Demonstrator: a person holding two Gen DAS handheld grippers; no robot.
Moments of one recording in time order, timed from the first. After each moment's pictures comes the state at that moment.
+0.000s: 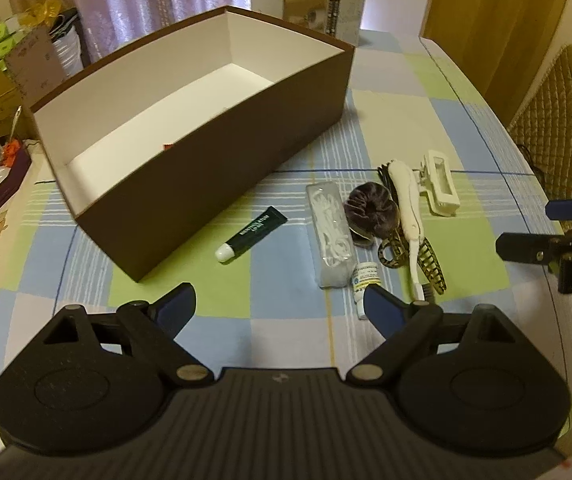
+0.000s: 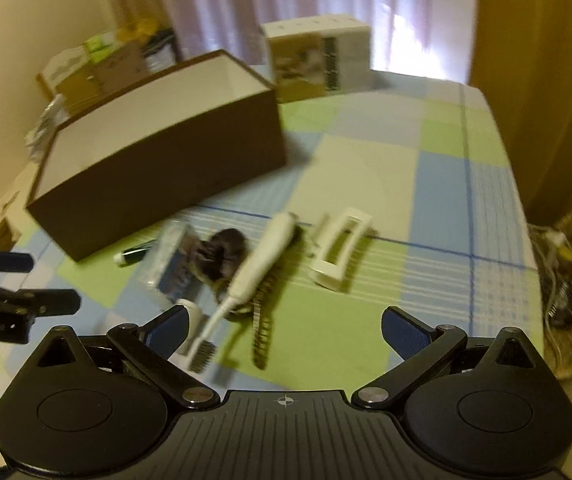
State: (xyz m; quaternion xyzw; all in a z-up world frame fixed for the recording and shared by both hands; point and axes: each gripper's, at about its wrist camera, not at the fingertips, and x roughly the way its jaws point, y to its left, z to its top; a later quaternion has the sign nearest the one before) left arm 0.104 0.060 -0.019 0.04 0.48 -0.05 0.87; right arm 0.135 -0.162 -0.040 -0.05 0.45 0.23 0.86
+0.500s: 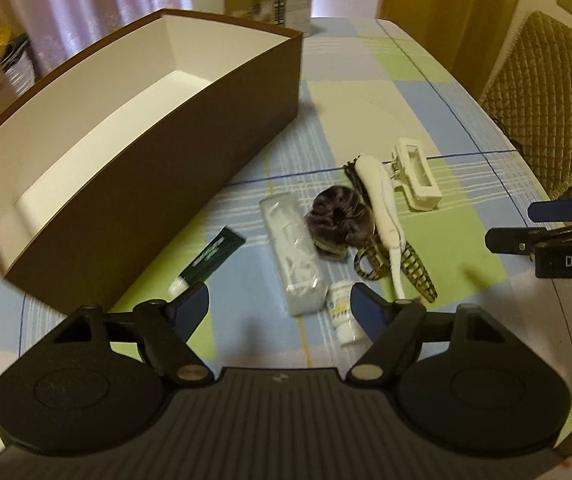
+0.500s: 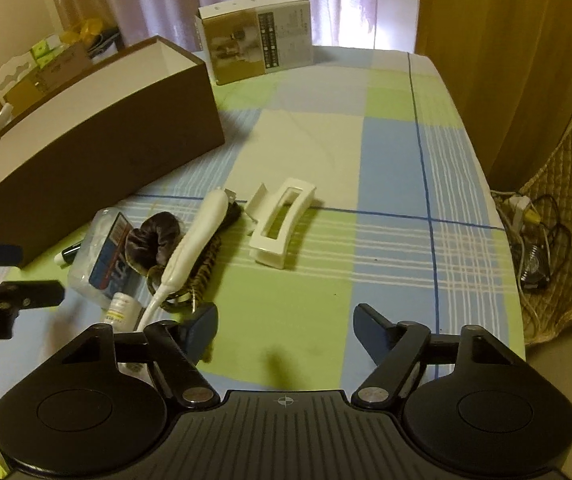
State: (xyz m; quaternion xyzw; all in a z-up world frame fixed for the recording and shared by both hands) left arm 0.141 0.034 -0.046 0.08 0.48 -0.12 0.87; right arm 0.145 -0.178 -0.066 -0.03 0.47 0.17 0.87
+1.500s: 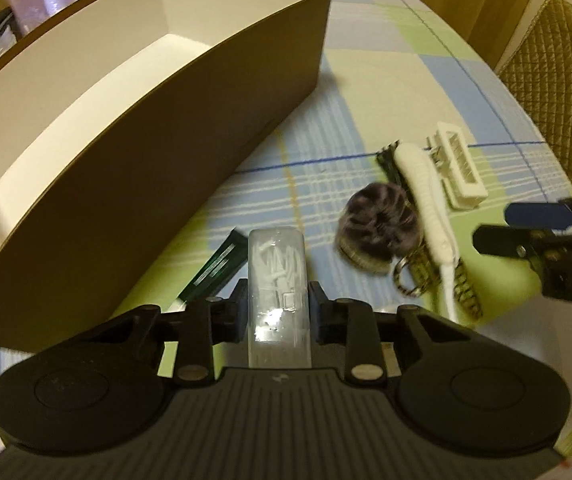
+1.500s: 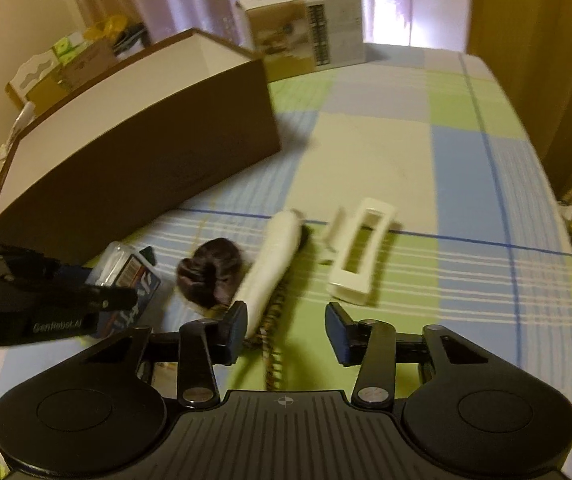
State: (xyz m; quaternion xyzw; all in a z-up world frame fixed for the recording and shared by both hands) left arm 0.184 0.055 -0.081 0.07 0.53 -0.11 0.84; right arm 0.171 -0.115 -0.078 -0.02 0.48 0.22 0.85
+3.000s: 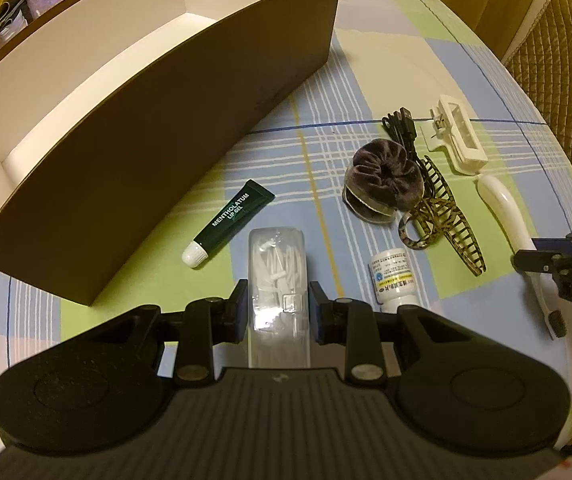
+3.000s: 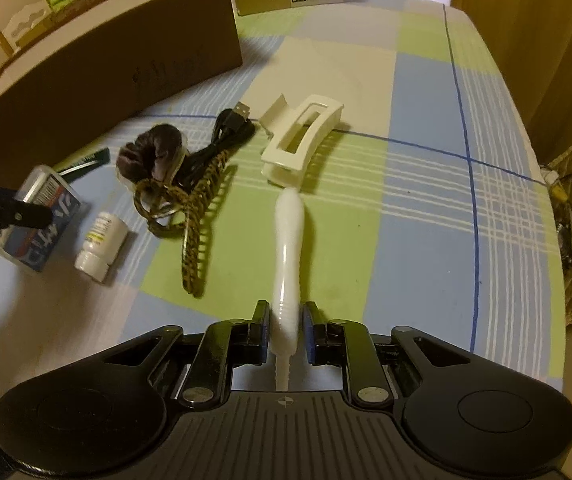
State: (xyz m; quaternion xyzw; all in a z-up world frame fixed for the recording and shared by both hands) left arm 0.156 0.065 -0.082 0.07 0.54 -0.10 0.83; right arm 0.140 -0.173 -0.116 -0.08 0.52 0.20 0.83
